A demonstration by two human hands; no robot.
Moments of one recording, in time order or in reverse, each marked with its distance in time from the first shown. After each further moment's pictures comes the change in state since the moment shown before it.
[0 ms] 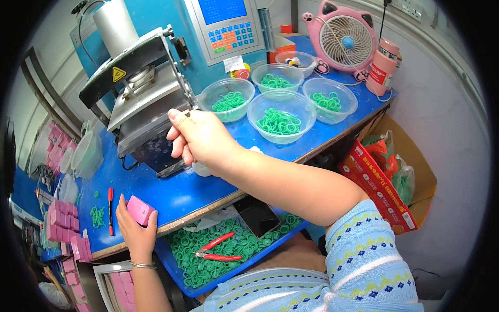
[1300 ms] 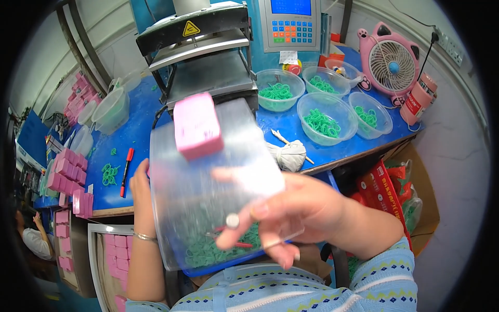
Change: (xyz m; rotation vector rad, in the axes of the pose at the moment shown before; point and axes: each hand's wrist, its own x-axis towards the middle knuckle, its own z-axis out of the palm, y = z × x) left_hand 0.002 -0.002 -0.014 -0.080 0.013 -0.038; right_hand -0.109 -0.041 -0.004 0.695 -0.525 0.696
